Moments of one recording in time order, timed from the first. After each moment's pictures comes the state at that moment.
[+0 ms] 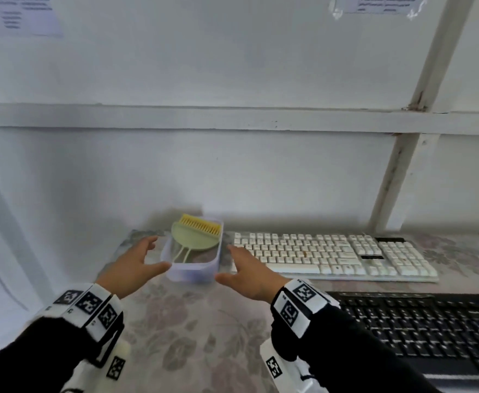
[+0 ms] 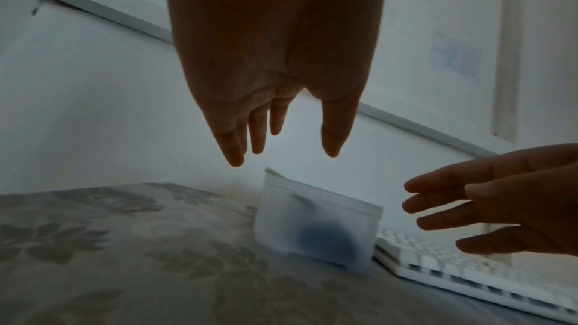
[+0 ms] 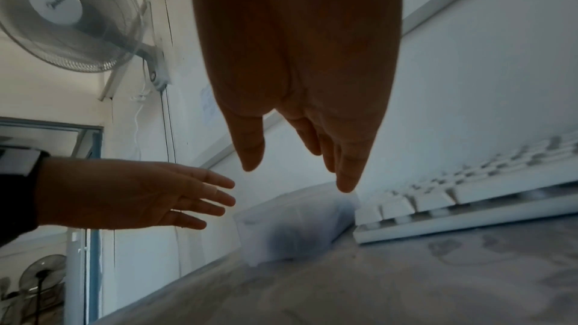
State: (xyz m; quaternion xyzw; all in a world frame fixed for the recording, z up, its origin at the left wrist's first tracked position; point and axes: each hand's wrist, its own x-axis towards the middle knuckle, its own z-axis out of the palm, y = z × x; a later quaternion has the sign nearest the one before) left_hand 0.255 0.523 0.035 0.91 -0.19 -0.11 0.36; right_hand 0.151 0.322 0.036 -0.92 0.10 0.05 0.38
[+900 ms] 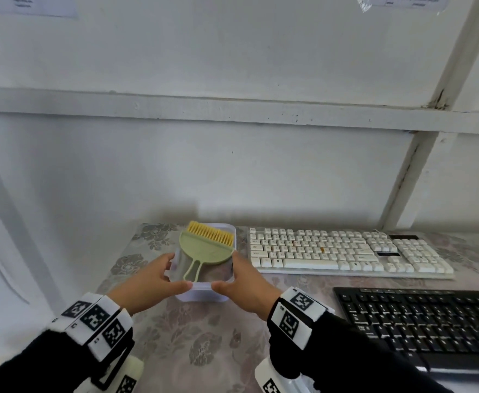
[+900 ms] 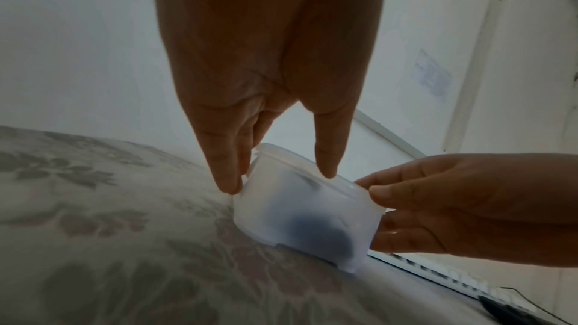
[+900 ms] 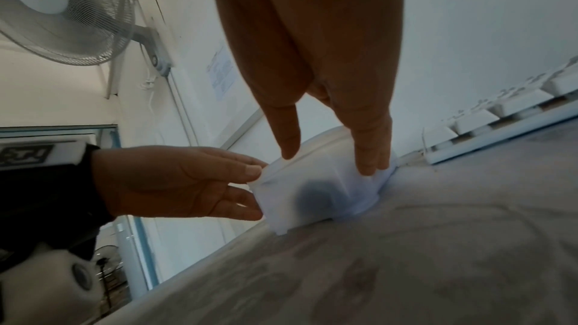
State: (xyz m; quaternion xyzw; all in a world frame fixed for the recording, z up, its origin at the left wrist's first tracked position) left_hand 0.250 0.541 0.018 0.88 -0.22 -0.22 0.37; right_hand 0.181 0.367 -0.010 -0.88 0.15 0.01 0.45
